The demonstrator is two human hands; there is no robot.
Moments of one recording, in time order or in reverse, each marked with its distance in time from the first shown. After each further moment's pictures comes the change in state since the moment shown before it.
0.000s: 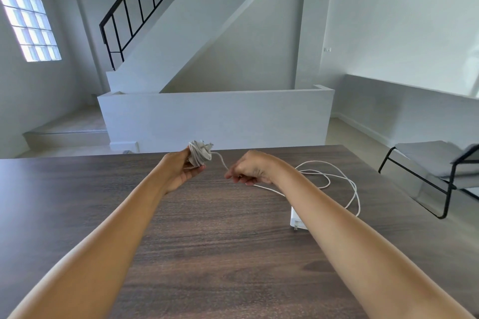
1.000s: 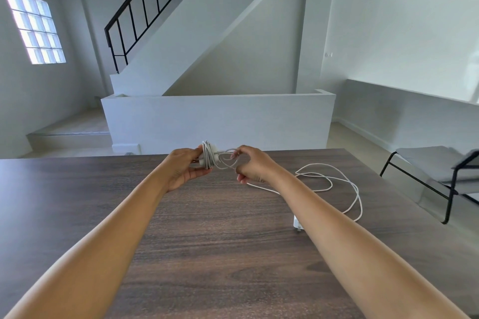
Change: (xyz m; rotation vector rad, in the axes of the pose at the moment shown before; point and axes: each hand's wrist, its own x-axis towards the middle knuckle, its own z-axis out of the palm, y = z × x) left_hand -0.011 0.008 -0.007 0.063 -0.119 0.042; right_hand -0.003 0.003 0.005 0.031 0.160 -0.182
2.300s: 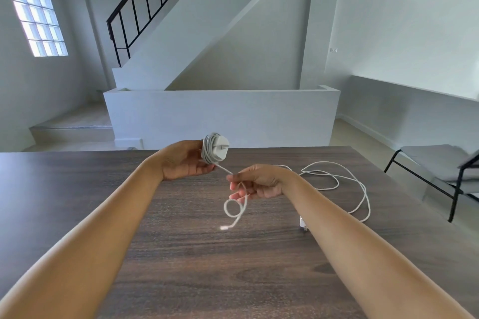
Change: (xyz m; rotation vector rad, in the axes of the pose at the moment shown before) left_hand -0.003 0.022 -0.009 -0.011 -0.351 -0.167; right_hand 0.020 0.035 0.007 0.387 -0.558 0.218
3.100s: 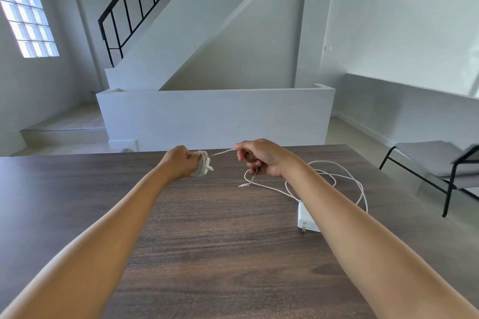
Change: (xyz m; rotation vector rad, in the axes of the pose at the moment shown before) left_hand 0.032 -0.018 -0.024 1.218 0.618 0.151; right_hand -0.011 -0.041 -0.006 0.016 0.326 -0.156
